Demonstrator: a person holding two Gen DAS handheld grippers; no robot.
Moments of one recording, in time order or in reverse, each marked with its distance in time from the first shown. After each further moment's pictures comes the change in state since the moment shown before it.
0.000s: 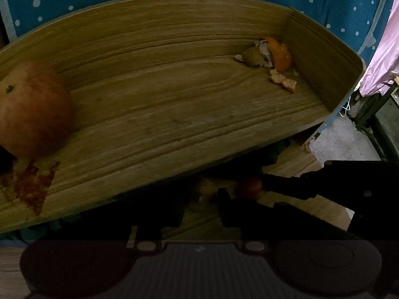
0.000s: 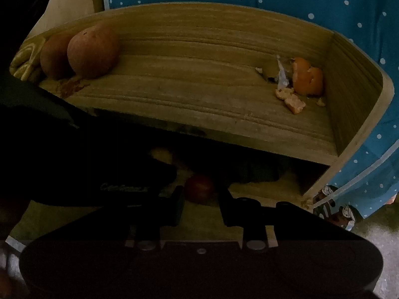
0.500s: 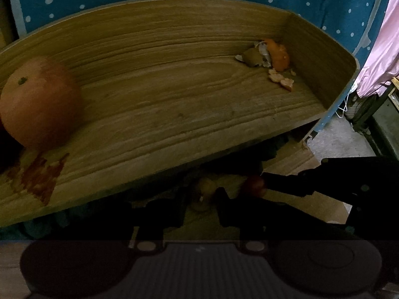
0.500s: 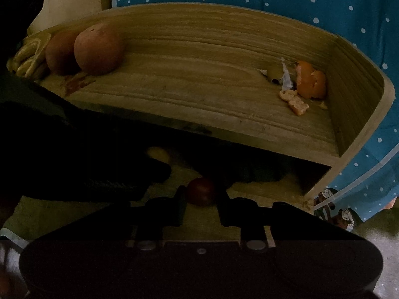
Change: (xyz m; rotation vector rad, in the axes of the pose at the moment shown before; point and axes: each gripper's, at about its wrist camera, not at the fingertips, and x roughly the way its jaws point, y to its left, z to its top) left arm -0.011 0.007 -0.010 0.002 -0.013 -0.017; right arm -0.004 0.006 -0.004 -0.023 -0.001 -0.006
